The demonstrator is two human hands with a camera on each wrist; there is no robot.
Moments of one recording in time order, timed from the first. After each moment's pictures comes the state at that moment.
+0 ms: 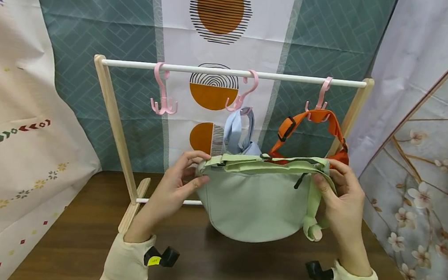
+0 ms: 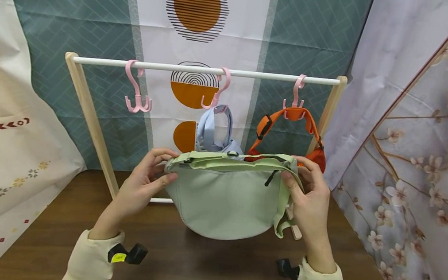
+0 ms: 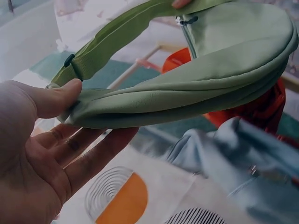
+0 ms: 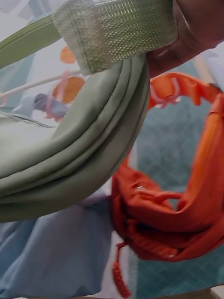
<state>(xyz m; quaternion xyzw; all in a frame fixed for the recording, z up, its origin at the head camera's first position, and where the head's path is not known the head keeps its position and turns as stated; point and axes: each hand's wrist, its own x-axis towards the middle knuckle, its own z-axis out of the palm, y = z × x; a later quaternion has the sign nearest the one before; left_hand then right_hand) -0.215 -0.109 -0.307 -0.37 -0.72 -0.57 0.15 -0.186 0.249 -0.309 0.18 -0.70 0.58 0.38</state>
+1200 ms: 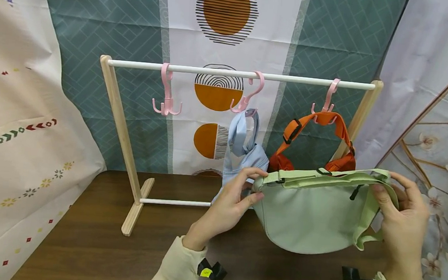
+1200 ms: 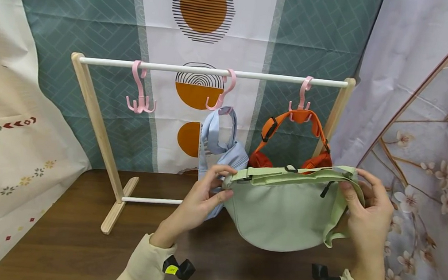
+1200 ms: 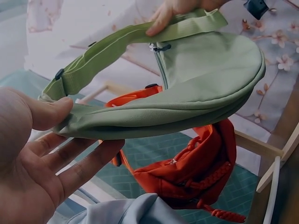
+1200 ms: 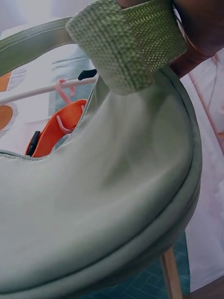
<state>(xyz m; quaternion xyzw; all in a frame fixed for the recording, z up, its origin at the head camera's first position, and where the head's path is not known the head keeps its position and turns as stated) -0.218 -0.010 -0.332 -0.41 -0.71 -0.57 0.11 -0.172 0.323 -0.308 0.00 -0.70 0.57 0.43</state>
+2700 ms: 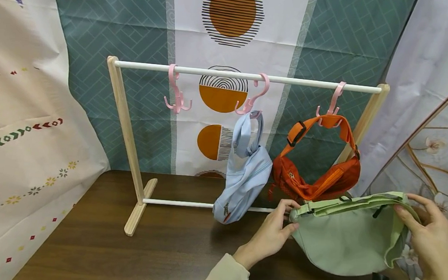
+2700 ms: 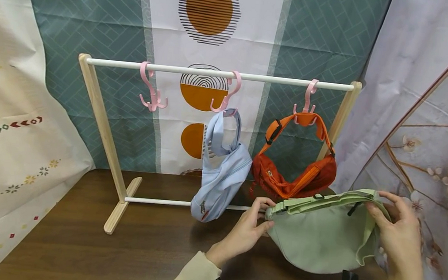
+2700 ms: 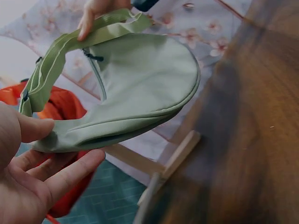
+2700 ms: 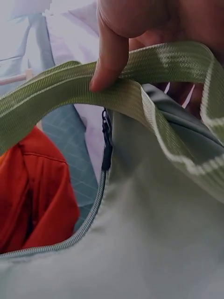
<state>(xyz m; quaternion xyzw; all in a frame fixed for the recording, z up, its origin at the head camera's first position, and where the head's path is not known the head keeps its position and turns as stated) -0.233 0.090 -0.429 -0.35 -0.72 -0.60 0.02 -0.171 0.408 -0.345 -0.07 -0.84 0.48 0.24</state>
